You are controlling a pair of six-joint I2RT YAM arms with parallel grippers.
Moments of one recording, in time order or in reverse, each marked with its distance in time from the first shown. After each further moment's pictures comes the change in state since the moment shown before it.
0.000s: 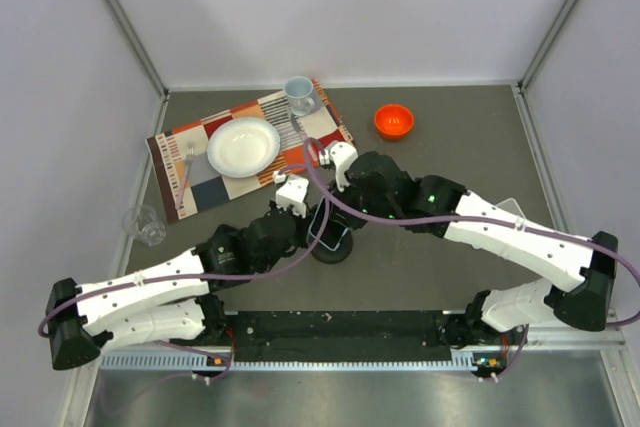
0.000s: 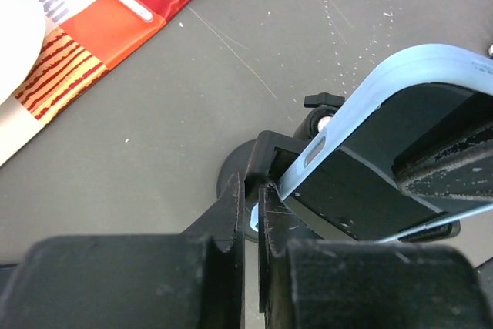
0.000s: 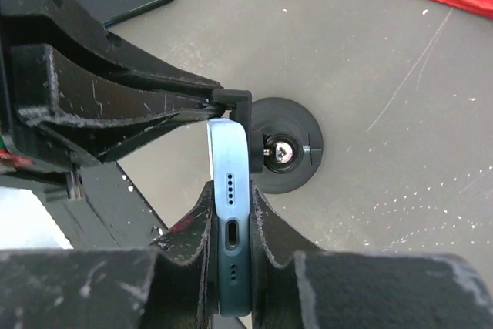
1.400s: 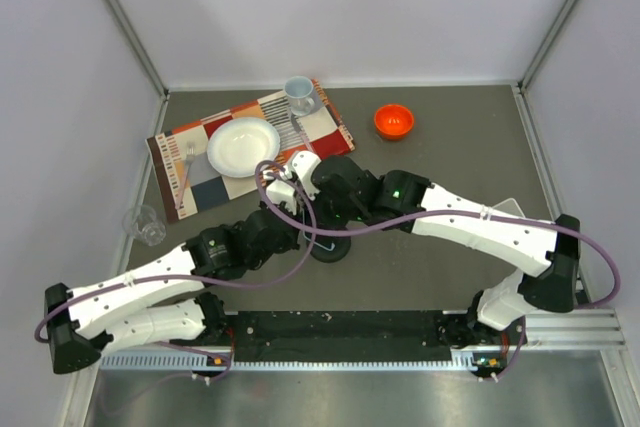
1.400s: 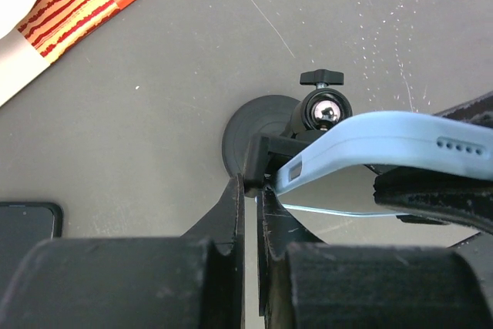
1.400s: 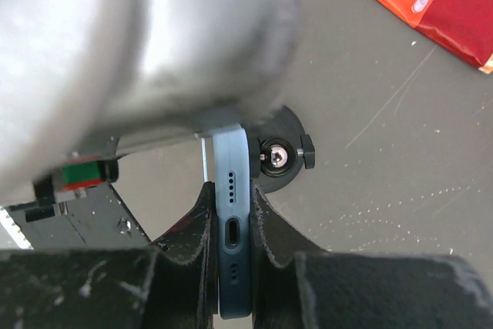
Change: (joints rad) left arm 0.023 0.009 0.107 -0.282 0.057 -0.155; right arm 0.116 0.210 0.235 -0.134 0.139 -0.117
